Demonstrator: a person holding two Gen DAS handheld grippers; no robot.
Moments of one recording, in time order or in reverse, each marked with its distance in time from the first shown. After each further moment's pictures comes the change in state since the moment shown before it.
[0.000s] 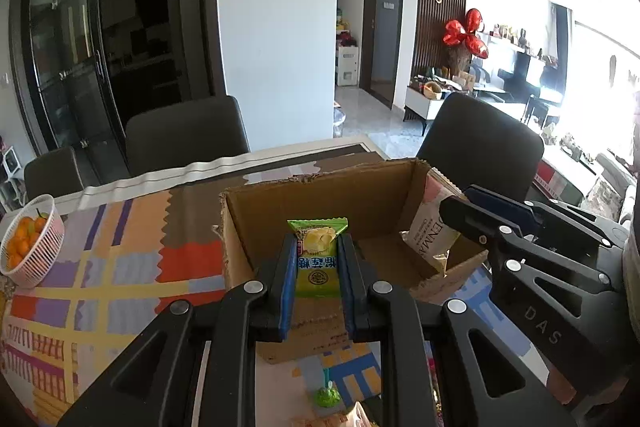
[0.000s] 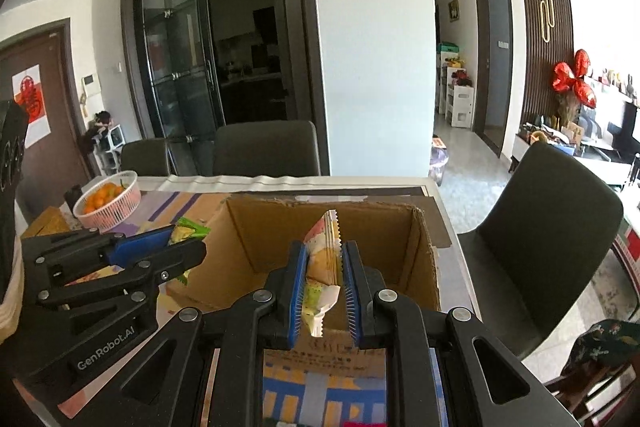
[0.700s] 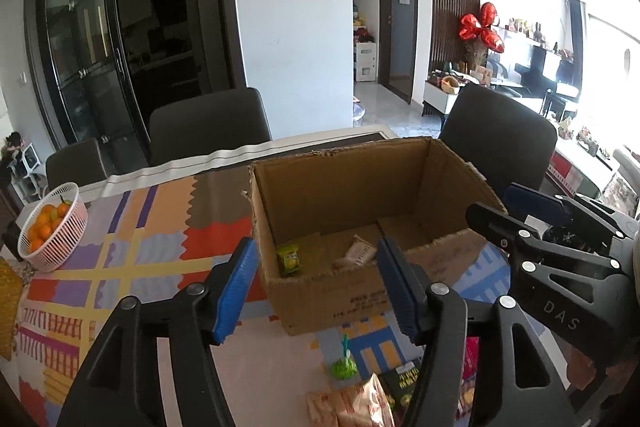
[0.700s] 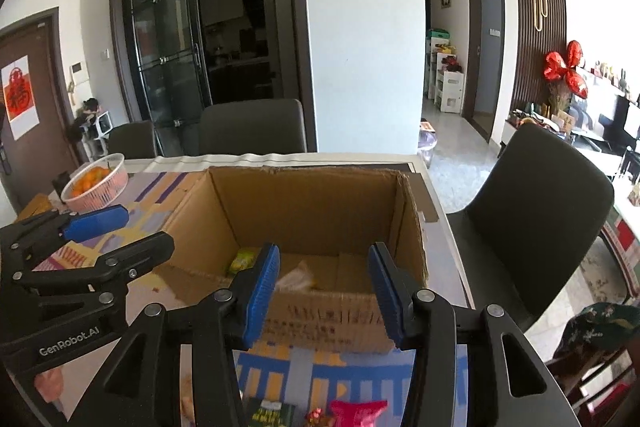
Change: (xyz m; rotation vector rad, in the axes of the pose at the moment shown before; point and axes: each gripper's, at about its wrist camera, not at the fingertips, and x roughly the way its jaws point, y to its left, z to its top) left arm -0.033 -0.004 -0.029 0.001 -0.003 0.078; right arm -0.009 -0.003 -0.021 0.004 0.055 -0.045
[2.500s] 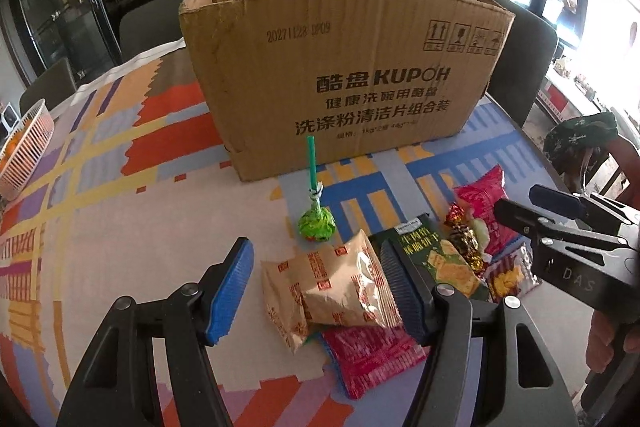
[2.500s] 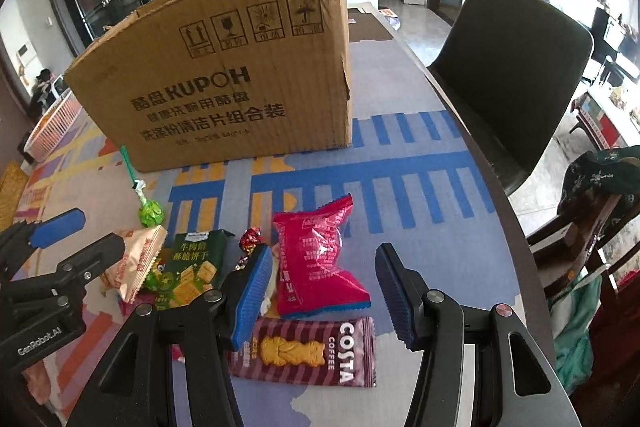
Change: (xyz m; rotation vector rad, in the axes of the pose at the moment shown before) left arm 0.057 -0.021 -0.119 0.012 0.308 -0.048; right arm 0.027 -0.034 -0.137 0.160 0.370 -0.087
